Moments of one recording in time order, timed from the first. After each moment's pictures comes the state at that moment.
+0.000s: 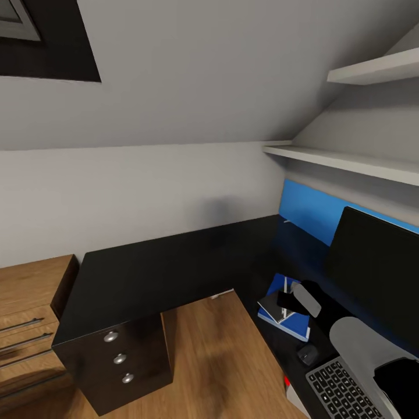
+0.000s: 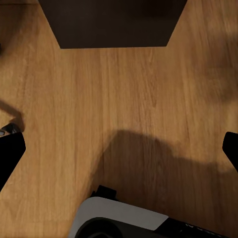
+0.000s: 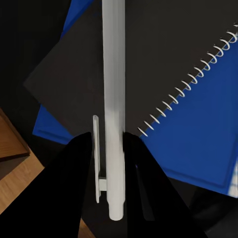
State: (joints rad) left arm 0.04 0.00 -0.05 -0.39 0.33 -0.42 0.08; right arm -0.89 -0.17 0.39 -0.46 -0.86 0.64 -0.34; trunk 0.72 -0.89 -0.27
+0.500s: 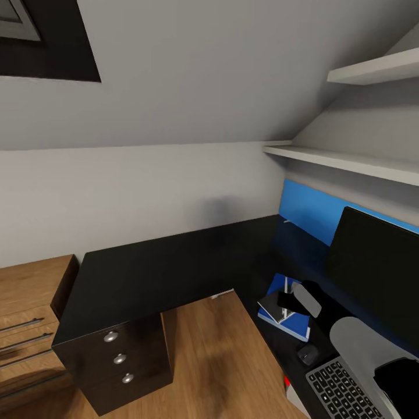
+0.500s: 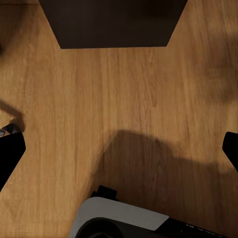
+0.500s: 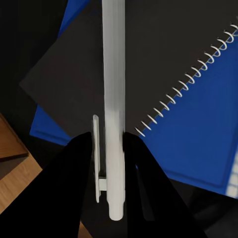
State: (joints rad) left arm 0.04 0.00 -0.05 -0.39 0.33 -0.42 0.08; right arm -0.89 -0.17 0.39 -0.46 -0.86 0.63 -0.34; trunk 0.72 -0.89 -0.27
